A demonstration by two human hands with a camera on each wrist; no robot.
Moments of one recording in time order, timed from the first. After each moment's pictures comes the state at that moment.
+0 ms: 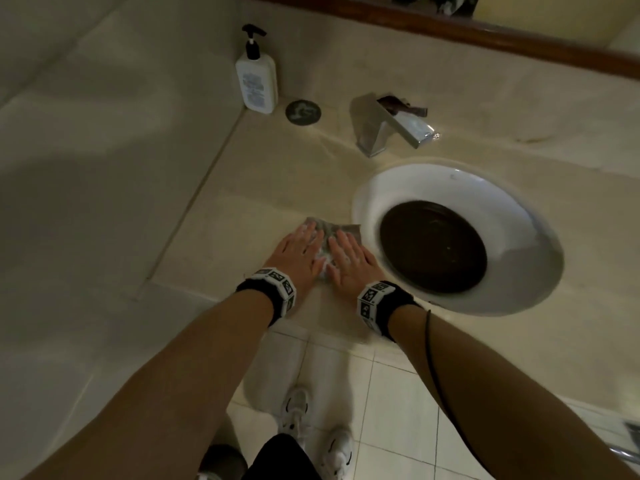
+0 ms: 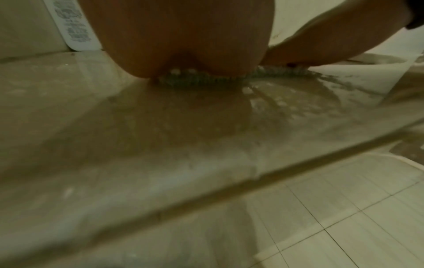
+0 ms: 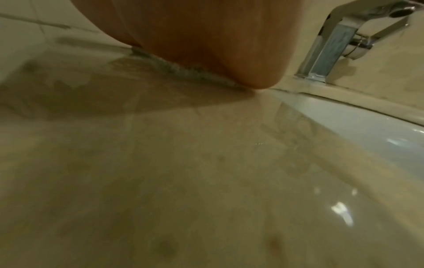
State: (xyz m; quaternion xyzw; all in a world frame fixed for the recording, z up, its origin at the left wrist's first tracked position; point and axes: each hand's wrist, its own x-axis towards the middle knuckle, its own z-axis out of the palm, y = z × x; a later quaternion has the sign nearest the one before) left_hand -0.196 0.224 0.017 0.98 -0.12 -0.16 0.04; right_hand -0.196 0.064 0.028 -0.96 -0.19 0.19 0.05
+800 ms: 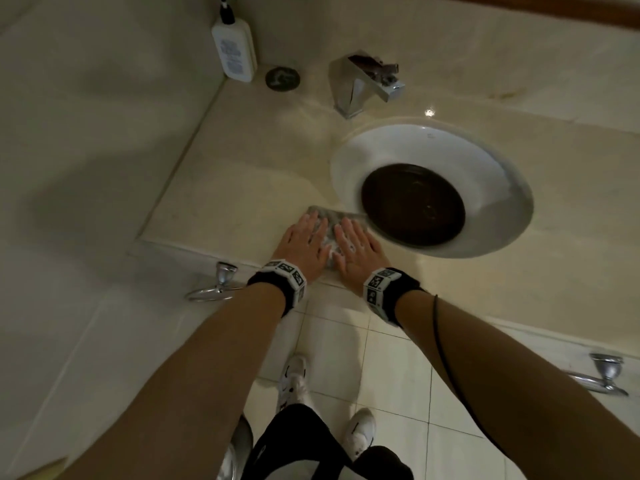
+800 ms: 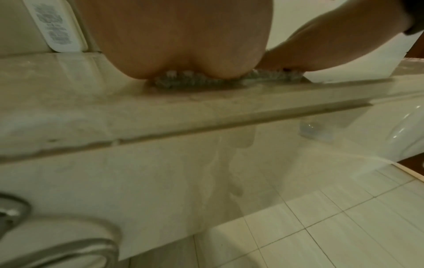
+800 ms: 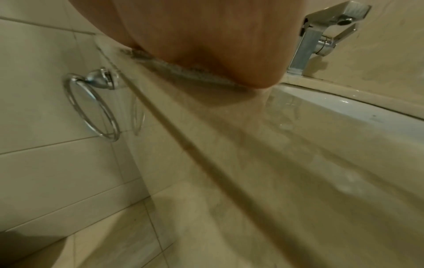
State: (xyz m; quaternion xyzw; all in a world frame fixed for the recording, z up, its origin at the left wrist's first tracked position) left_hand -0.265 0.162 0.023 0.98 -0.11 -0.15 0.03; right_hand -0.271 0.012 0.030 -0.97 -0.18 0.18 0.04
